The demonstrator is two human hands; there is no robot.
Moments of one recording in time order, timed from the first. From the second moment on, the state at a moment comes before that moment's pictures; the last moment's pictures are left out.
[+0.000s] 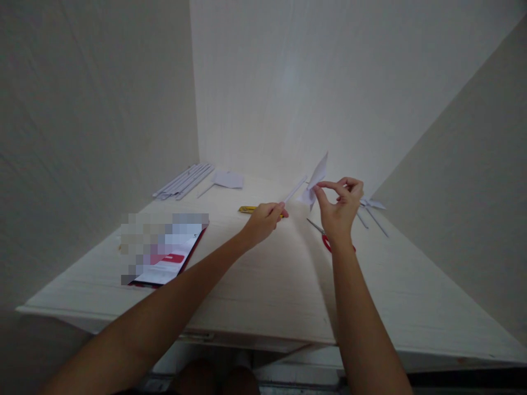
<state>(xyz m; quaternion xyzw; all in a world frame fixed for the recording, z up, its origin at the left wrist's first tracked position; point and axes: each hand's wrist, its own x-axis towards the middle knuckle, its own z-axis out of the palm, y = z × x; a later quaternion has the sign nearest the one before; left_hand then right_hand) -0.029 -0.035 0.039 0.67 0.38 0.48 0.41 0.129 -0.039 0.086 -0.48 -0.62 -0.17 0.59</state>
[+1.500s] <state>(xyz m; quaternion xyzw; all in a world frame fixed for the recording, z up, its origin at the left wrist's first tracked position) -0.018 -0.060 0.036 0.72 0.36 0.53 0.29 0.103 -0.017 0.062 -0.39 -0.37 0.46 0.71</state>
